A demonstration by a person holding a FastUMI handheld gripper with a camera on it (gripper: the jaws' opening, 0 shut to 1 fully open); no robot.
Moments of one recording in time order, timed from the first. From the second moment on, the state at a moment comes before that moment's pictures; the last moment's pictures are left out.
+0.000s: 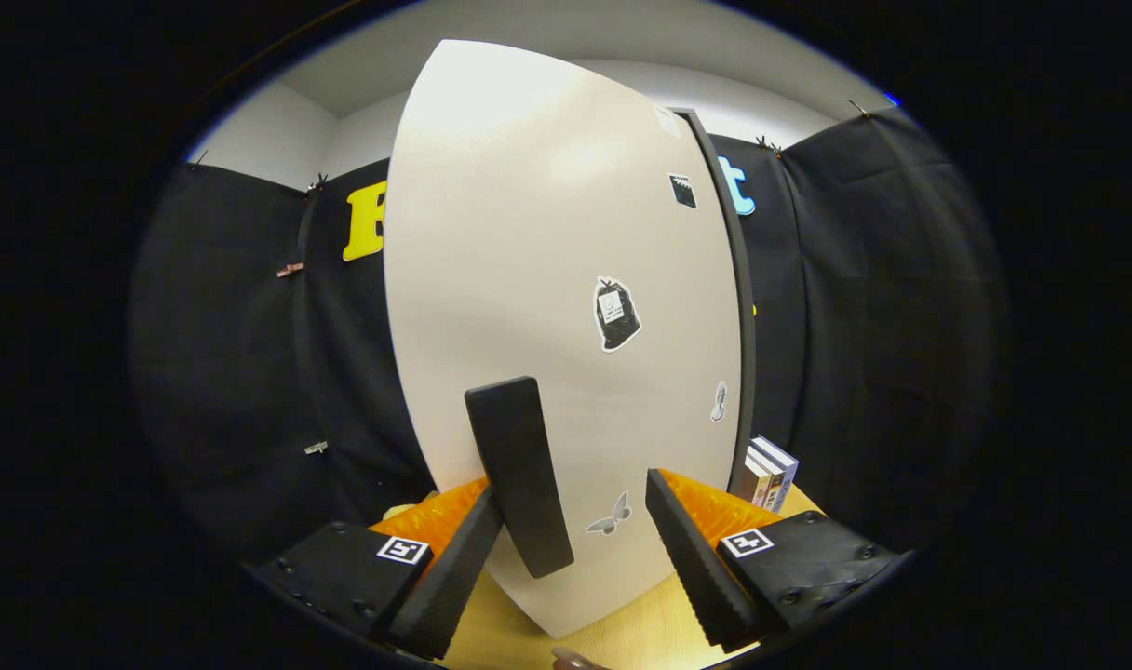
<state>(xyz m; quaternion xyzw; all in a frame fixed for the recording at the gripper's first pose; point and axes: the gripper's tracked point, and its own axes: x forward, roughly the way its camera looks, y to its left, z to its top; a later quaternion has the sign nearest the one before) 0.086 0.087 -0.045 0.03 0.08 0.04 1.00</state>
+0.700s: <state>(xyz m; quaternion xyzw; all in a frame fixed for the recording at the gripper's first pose) 0.107 0.129 -0.019 0.01 0.05 0.05 1.00</state>
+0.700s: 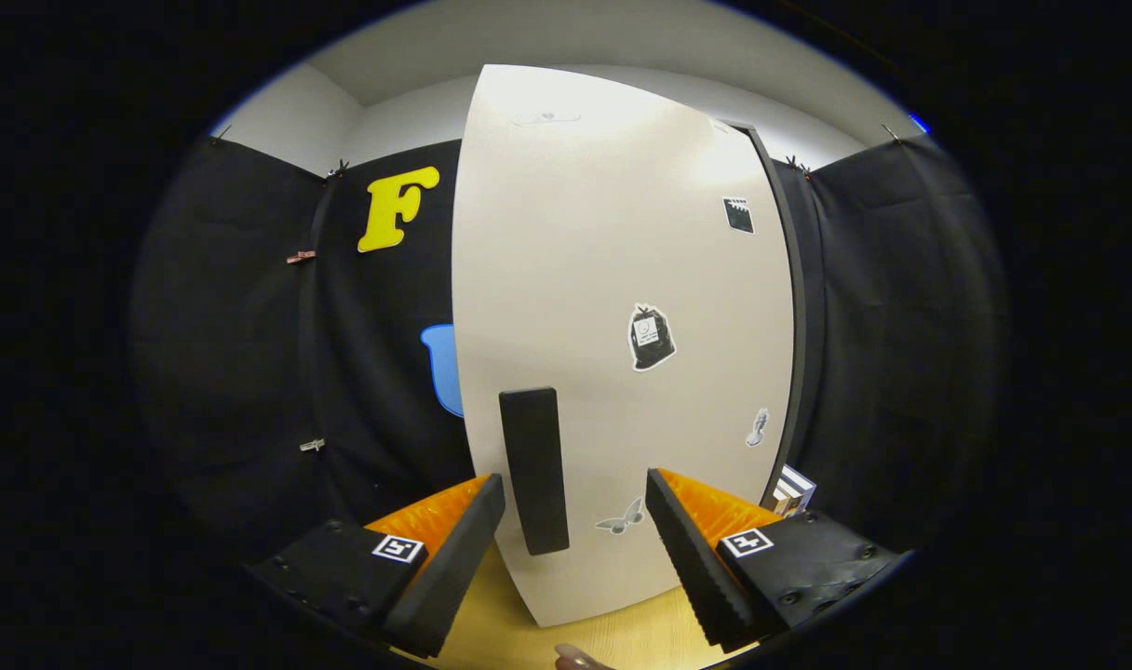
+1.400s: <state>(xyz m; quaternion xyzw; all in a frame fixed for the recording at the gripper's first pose) 0.107 0.133 0.003 -0.01 0.01 0.03 1.00</state>
